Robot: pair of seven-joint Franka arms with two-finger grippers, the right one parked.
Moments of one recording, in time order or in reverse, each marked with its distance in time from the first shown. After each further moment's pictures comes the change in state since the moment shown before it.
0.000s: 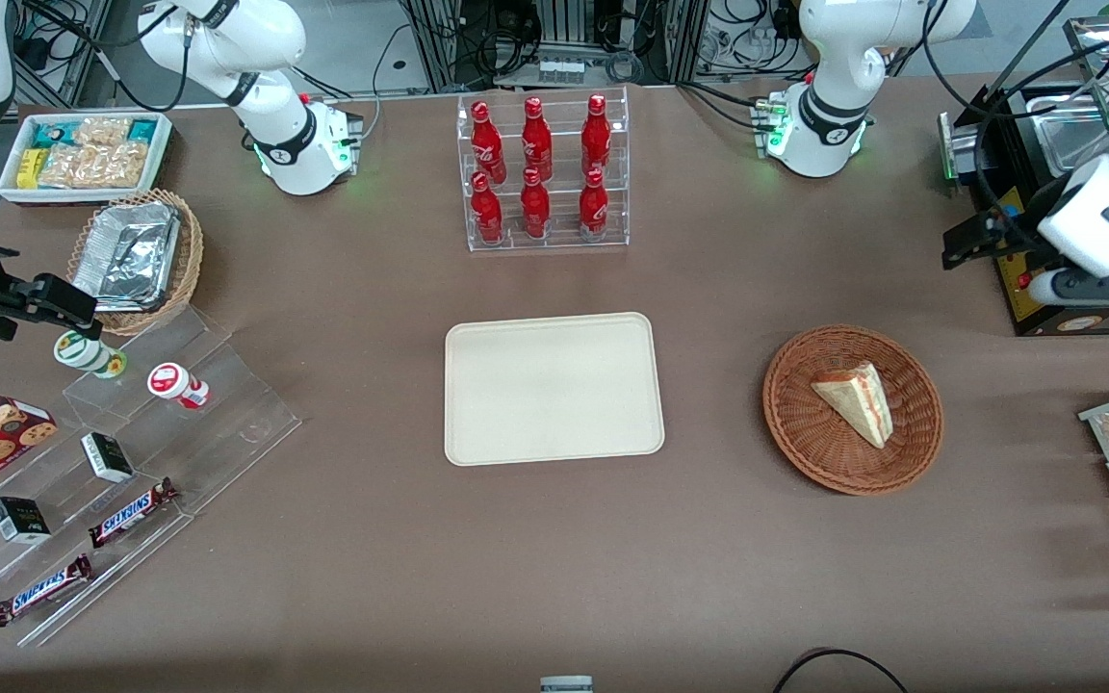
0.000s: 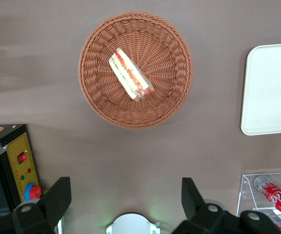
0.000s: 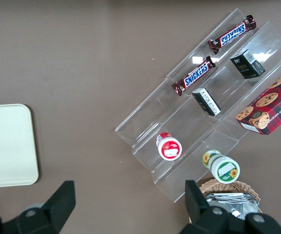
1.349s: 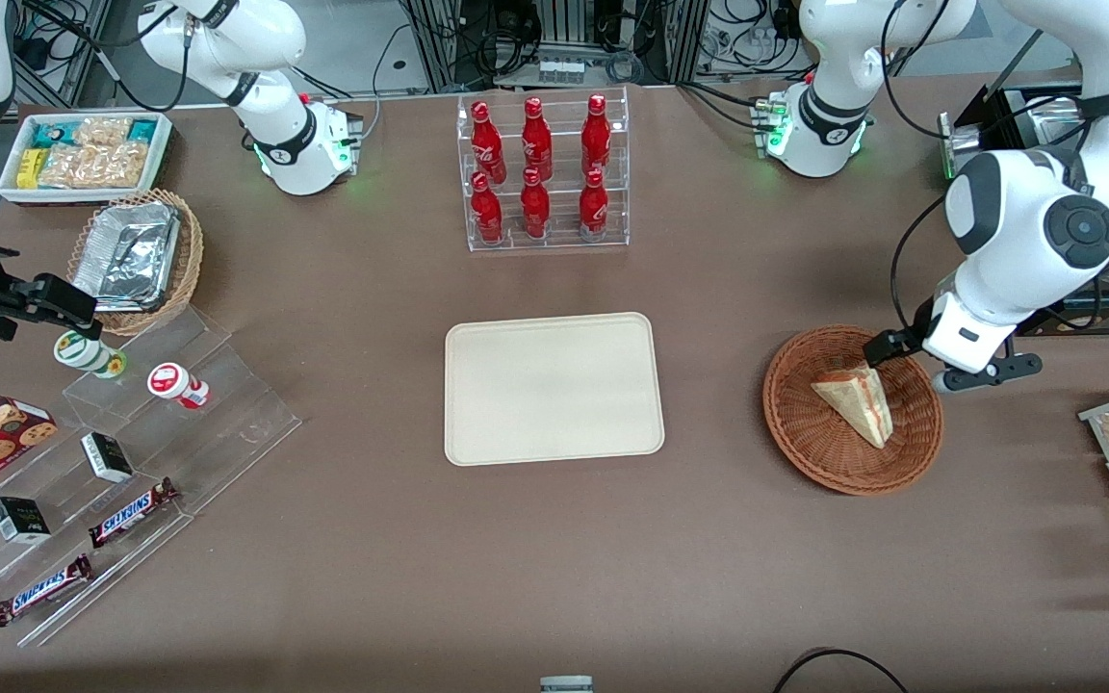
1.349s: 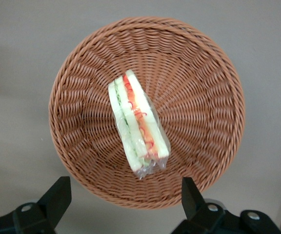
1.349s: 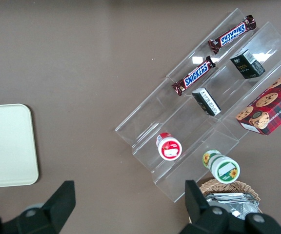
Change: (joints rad) arm 0.005 0.076 0.006 -0.516 0.002 0.741 -0.306
